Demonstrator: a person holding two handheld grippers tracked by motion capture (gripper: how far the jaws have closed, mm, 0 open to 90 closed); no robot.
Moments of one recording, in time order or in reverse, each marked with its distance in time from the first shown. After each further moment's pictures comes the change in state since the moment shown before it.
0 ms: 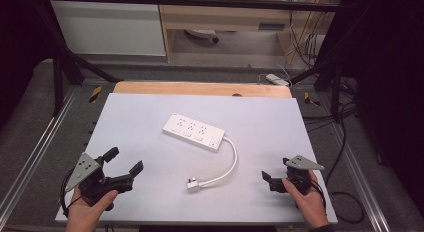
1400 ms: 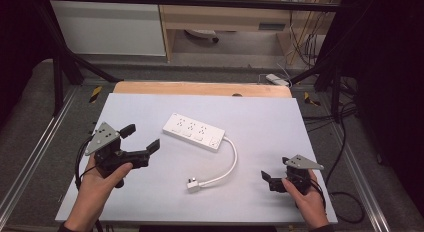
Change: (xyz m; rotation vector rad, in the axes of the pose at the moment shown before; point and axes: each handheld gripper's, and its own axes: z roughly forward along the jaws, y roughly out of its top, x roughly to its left) left arm -0.020 0.064 0.046 0.080 -0.052 0.064; right arm 0.001 0.002 0.000 -0.007 0.004 -0.018
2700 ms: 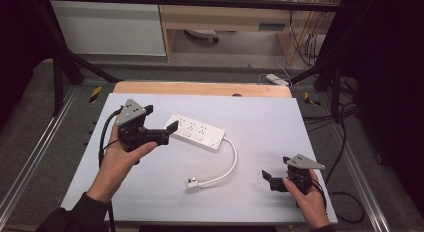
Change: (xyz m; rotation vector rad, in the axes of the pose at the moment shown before) left arm -0.005 0.035 0.058 0.055 -0.014 0.068; right arm -0.002 0.002 -0.002 -0.006 0.001 -0.003
